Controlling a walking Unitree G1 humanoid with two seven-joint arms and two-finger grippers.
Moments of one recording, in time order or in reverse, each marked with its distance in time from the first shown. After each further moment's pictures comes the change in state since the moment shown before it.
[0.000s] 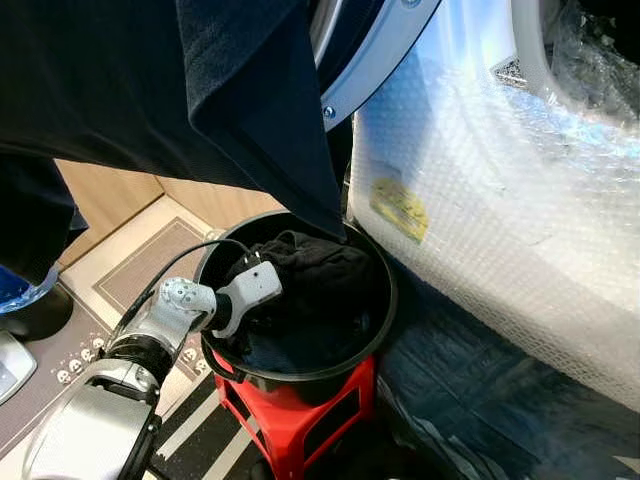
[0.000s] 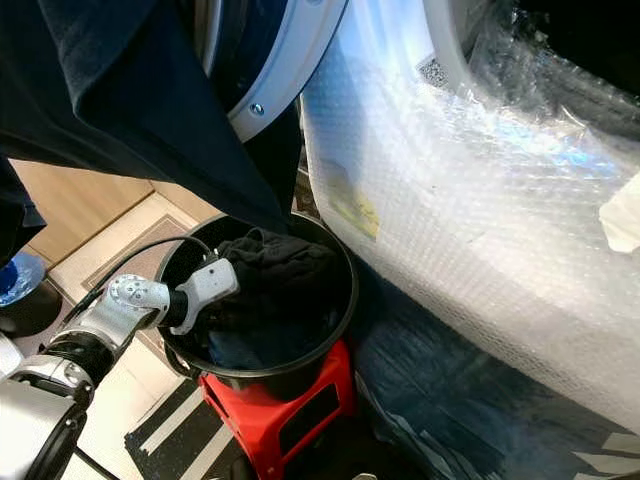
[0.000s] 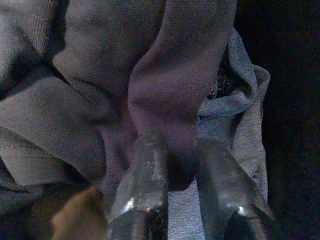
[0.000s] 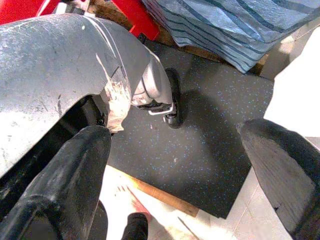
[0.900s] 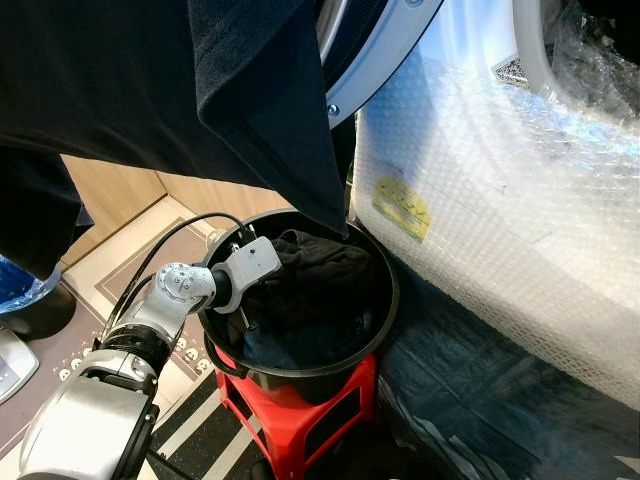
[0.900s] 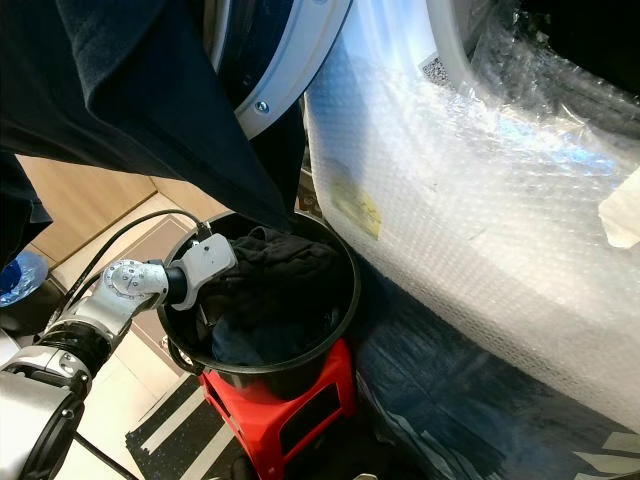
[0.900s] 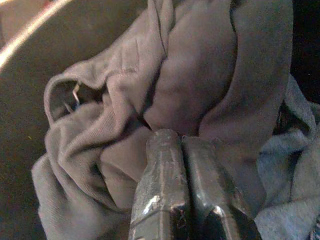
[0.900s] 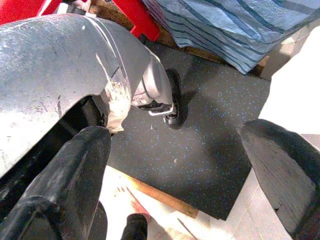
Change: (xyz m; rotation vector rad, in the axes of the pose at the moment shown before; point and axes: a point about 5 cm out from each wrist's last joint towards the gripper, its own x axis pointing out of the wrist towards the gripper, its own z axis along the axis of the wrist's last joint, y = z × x) left arm -0.009 0.019 0.025 0.098 -0.138 0.192; right arm 0.000 0.000 -0.003 0.011 0.010 -0.002
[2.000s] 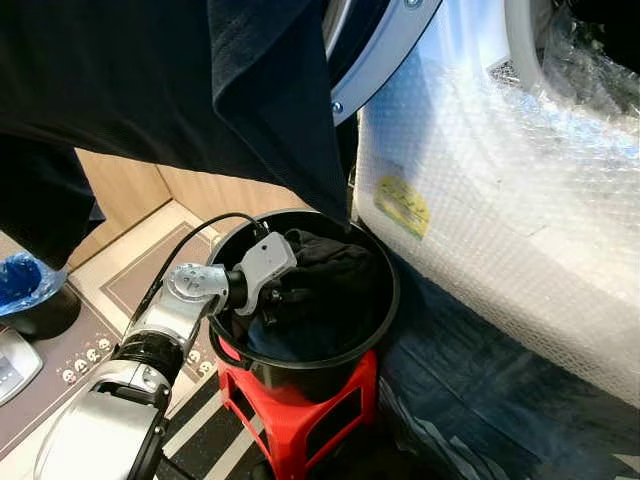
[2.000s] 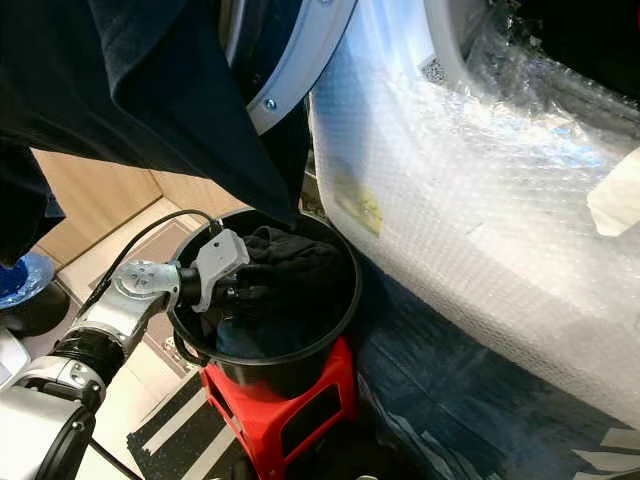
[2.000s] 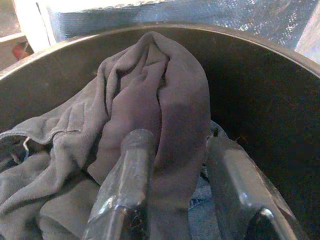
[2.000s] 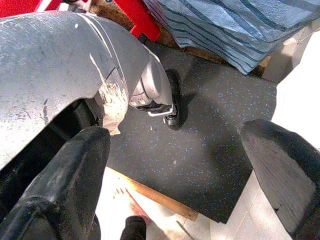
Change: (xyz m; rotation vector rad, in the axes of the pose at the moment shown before) left arm 0.009 -0.016 0.015 -0.108 -0.149 -0.137; right arm 0.007 -0.001 -0.001 0.007 0.000 -0.002
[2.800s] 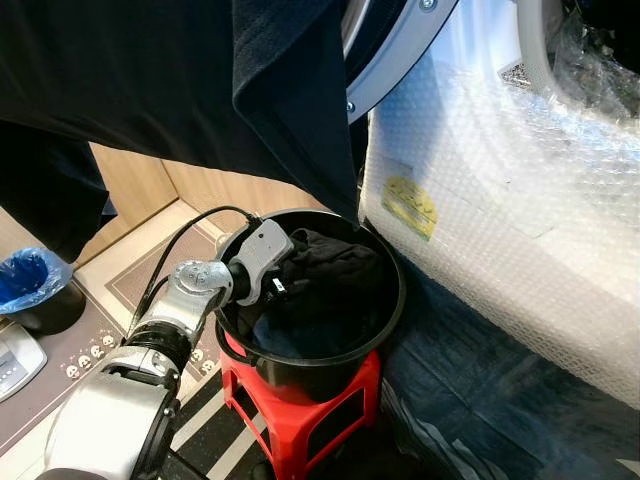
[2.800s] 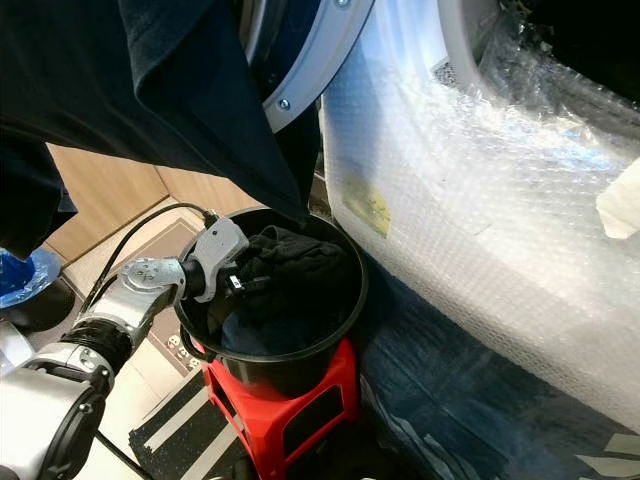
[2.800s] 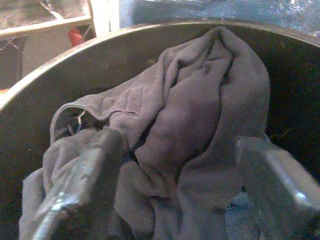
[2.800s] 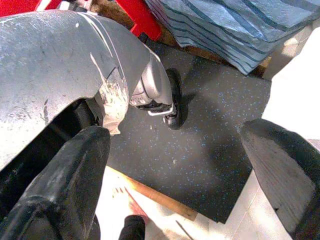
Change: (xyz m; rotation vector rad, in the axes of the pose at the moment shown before) left arm 0.008 0.014 0.000 -0.096 0.017 0.198; right arm -0.002 -0.001 -0.002 0.012 0.002 0.002
